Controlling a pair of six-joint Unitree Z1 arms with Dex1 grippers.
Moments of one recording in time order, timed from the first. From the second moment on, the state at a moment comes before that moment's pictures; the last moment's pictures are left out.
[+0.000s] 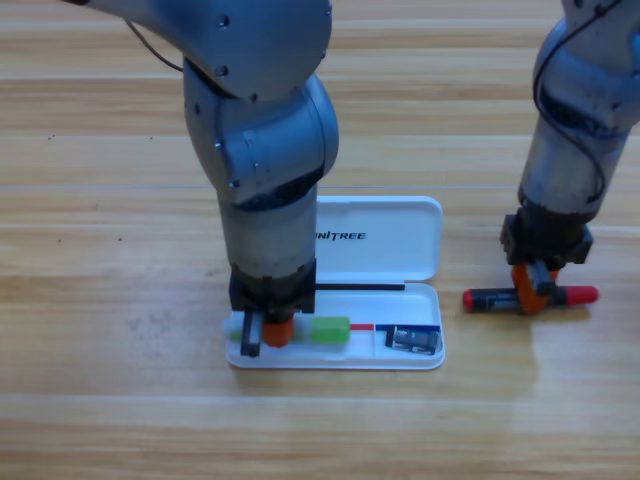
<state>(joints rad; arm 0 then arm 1) -0.97 2.14 -1.59 0.93 0.16 0.58 0.65 2.18 -1.58 0.97 0.01 -0.98</state>
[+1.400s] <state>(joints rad) -0.98 2.14 -1.60 0.93 0.15 0.54 0.65 1.96 -1.61 1.12 0.06 -0.93</state>
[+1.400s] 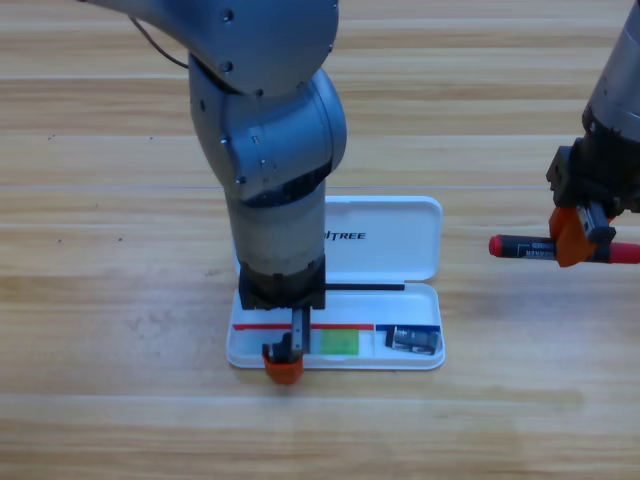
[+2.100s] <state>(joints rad) -0.67 1.47 -1.39 1.11 0.14 0.69 0.92 2.29 -2.16 1.30 0.06 -0.75</state>
